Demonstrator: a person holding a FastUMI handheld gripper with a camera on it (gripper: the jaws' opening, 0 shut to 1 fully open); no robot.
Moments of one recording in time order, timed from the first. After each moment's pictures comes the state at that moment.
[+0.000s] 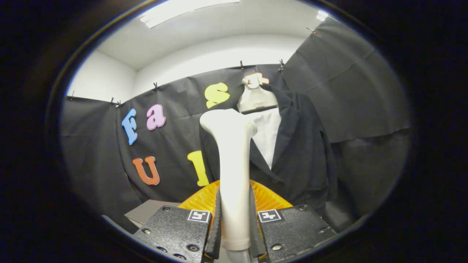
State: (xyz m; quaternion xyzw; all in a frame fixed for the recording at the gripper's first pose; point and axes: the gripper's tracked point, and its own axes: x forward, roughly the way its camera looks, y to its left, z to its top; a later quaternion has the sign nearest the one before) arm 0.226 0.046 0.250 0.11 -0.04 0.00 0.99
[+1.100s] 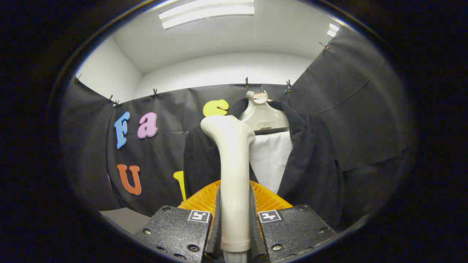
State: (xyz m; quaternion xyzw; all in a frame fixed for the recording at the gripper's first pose) arm 0.314 0.024 0.262 0.06 -0.11 -0.04 0.99
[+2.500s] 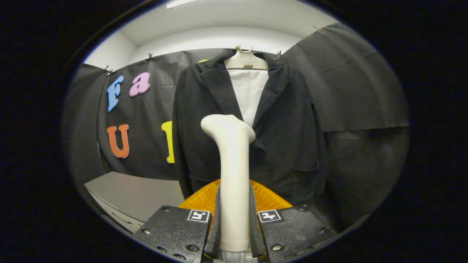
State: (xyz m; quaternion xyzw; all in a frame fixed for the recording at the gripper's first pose) arm 0.287 0.006 0.094 0.05 0.03 -0.08 0.99
